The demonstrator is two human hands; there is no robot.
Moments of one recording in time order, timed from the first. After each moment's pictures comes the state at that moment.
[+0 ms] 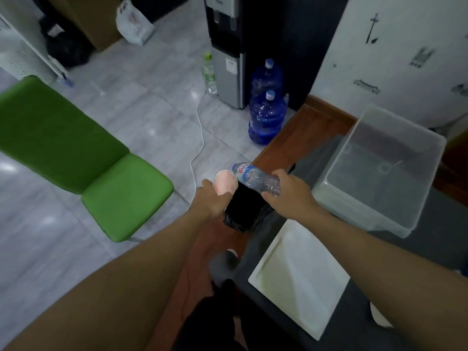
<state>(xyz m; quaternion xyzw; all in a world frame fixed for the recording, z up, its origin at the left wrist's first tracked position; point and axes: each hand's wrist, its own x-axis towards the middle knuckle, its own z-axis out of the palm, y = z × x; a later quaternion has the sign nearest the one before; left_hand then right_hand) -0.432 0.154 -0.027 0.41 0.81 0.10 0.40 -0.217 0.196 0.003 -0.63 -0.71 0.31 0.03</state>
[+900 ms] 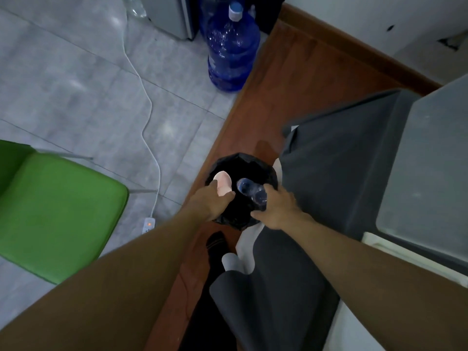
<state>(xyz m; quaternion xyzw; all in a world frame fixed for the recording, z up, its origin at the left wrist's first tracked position) -0.470 0.306 -0.257 0.53 0.66 -0.11 0.52 -0.281 0.290 -0.220 -0.69 -0.56 0.39 -0.25</state>
